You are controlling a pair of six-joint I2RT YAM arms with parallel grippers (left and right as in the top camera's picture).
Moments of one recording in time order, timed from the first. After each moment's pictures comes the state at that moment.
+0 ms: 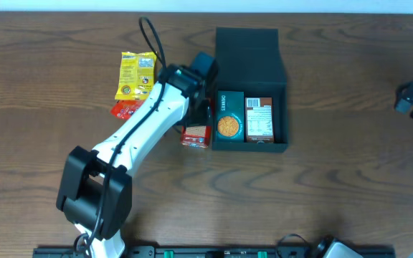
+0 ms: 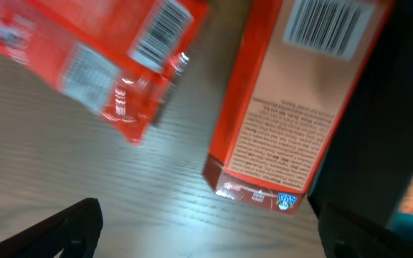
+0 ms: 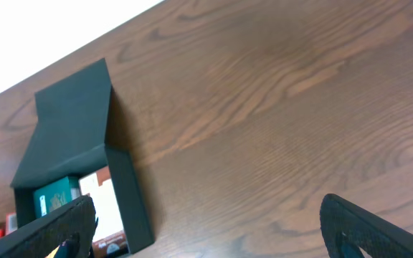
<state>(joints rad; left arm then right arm) -0.54 1.88 1.52 -1.11 -0.13 -0.64 -0.55 1.31 1.62 -1.18 -0.27 0.05</state>
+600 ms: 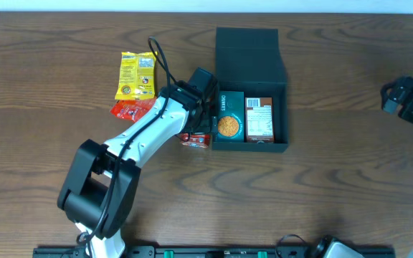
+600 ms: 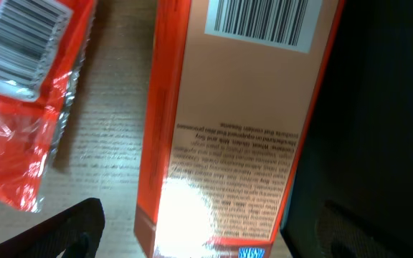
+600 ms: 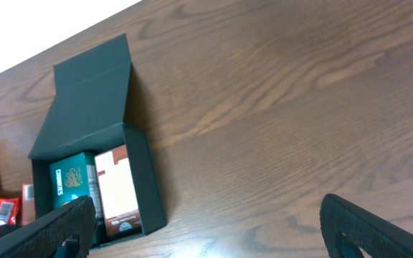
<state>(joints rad) -0.54 1.90 1.34 -0.80 -0.01 -0.56 -0.50 1.32 1.62 -1.21 -0.30 0.03</state>
